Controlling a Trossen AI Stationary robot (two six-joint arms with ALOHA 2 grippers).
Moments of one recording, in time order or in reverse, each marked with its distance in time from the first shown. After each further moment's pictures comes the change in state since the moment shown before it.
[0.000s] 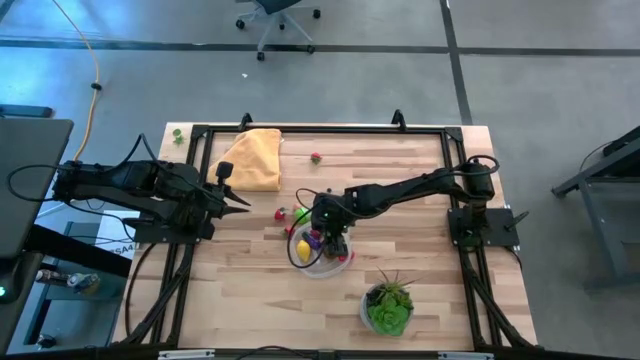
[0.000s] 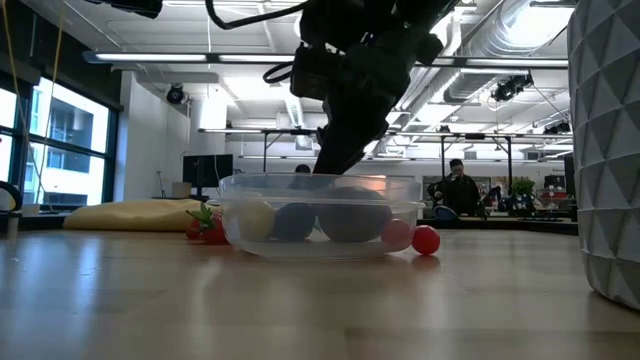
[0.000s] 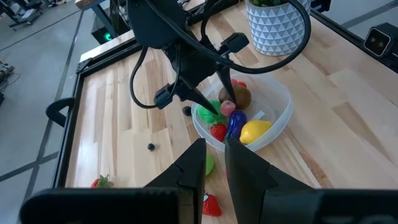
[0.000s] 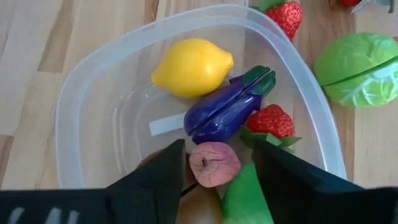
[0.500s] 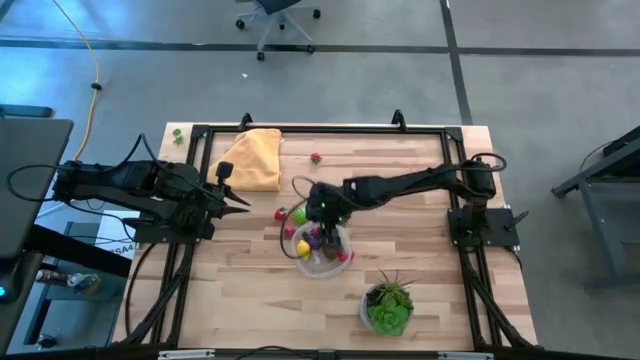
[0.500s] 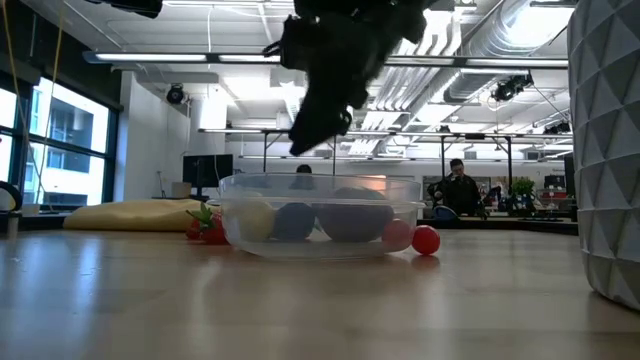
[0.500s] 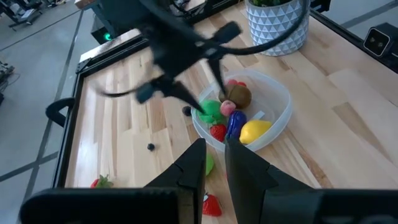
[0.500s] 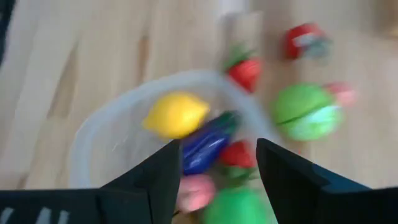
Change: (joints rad) left arm 0.000 0.000 0.000 0.000 0.000 0.000; right arm -0.041 -0.018 0.114 -0.060 0.021 0.033
